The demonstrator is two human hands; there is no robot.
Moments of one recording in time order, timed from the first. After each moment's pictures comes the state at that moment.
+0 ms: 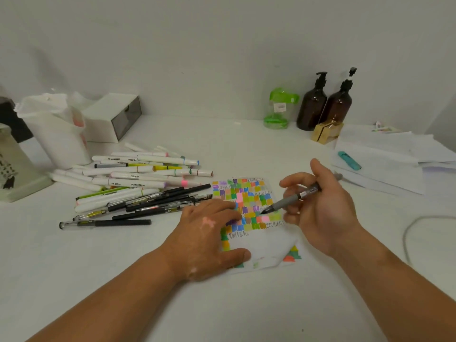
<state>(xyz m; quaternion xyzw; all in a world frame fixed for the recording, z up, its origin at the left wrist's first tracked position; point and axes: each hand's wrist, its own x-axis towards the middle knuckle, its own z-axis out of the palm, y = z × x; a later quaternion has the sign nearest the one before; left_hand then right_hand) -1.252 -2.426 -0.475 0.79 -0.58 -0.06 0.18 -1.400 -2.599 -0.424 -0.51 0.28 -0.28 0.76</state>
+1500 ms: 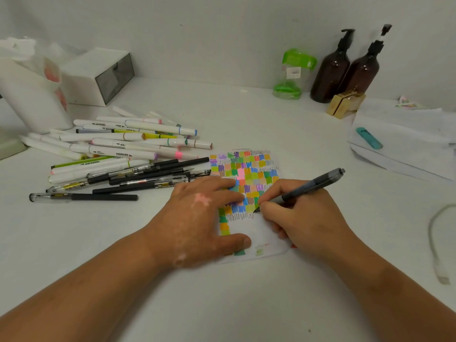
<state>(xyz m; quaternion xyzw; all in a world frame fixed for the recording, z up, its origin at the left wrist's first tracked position) -1.254 -2.425 -0.470 0.80 -0.56 -0.09 0.19 -1.398 -2.575 -0.455 -0.83 0.29 -0.16 0.45</state>
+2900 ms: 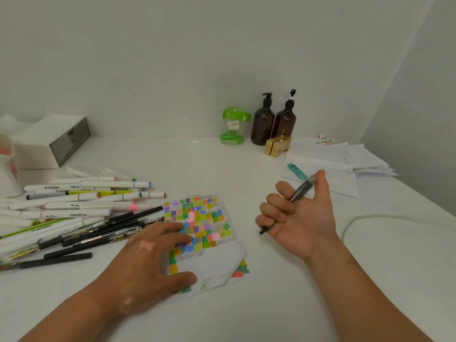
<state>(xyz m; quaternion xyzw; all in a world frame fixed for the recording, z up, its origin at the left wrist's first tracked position) -1.246 -2.423 -0.475 0.79 -0.57 -0.08 0.23 -1.446 -2.648 -0.430 -0.30 0.14 -0.26 0.91</state>
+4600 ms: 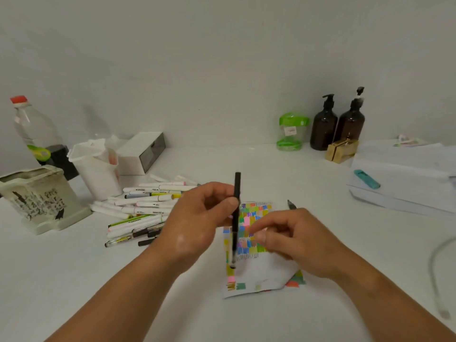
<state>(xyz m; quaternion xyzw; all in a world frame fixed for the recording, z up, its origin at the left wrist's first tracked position) -1.263 -2.429 -0.395 0.67 -0.35 -0.21 0.62 -1.403 -2.589 -0.426 -0.83 0.09 -0.13 0.54</state>
